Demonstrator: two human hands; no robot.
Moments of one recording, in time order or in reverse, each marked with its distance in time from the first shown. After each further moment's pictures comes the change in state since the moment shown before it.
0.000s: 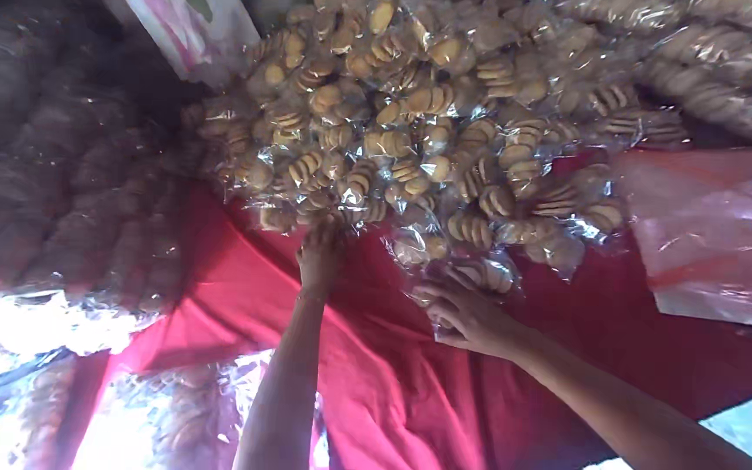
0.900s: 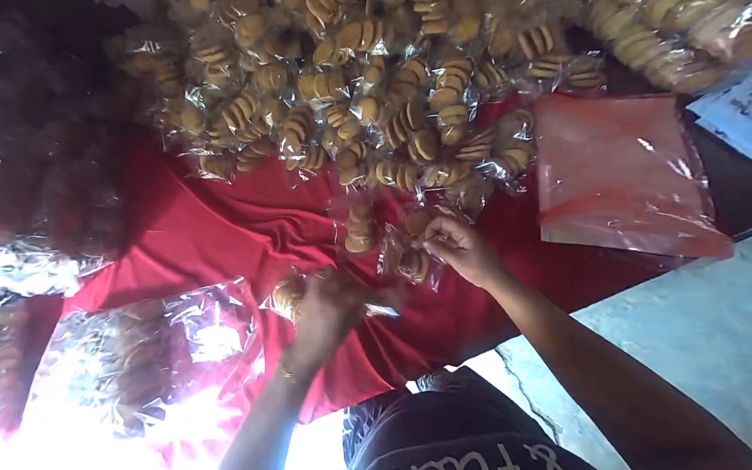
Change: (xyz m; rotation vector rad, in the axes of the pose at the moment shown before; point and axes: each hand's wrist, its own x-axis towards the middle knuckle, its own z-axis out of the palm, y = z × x) left_hand -0.211 0.120 -0.004 -0.290 0.125 0.600; right_hand -0.066 -0.006 -0.088 0.807 0.239 0.546
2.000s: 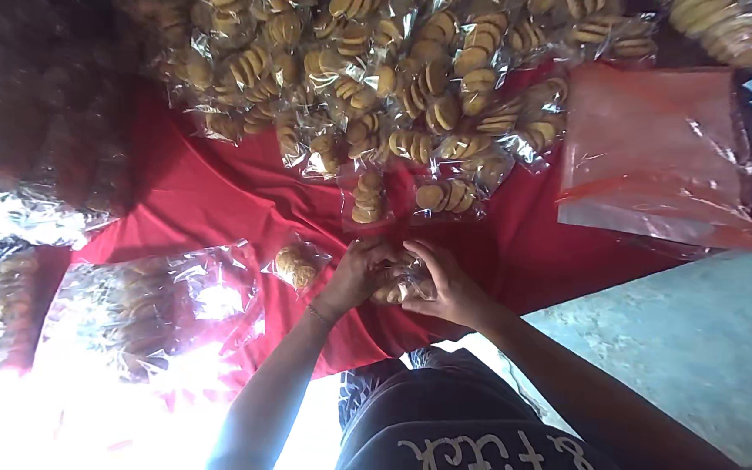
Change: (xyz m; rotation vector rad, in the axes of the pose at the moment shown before) left_hand 0.007 -0.009 0.052 -0.433 -0.187 -0.076; right_hand -0.069 0.030 0.051 -0.399 -0.116 -0.293
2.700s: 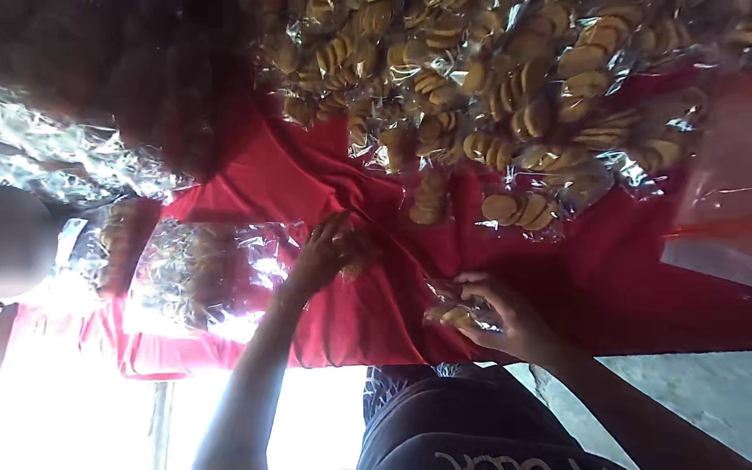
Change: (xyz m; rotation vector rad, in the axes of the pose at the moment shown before) left_hand -0.076 -0.035 -0.104 0.491 -0.023 -0.330; right_hand -0.012 0.006 -0.003 0.275 -0.131 -0.060
